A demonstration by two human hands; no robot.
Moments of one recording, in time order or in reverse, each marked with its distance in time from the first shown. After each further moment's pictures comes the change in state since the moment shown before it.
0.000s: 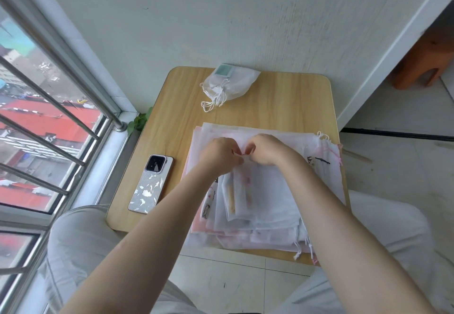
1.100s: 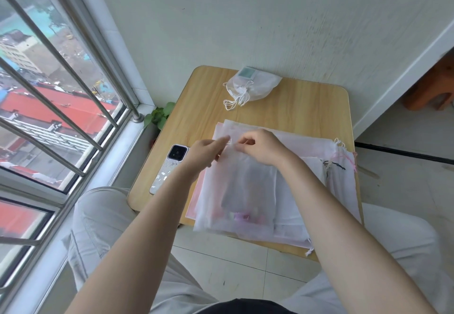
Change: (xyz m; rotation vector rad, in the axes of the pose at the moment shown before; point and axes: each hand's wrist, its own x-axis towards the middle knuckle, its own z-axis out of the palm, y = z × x) left_hand -0.052 -0.064 -0.042 -0.736 0.046 -0.267; right_hand -0.019 -0.050 0.016 0.335 0.147 -0.289
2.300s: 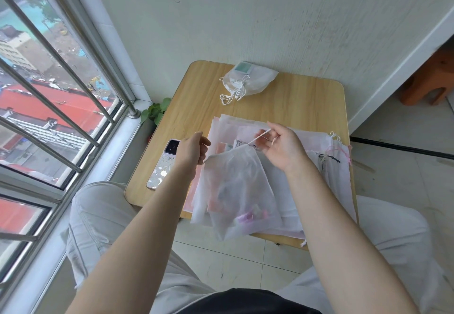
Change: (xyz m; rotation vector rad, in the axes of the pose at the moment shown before) left_hand 0.005 -0.017 0.002 -0.384 0.242 -0.113; right_hand -0.015 0.032 -0.005 1.507 0.229 0.331
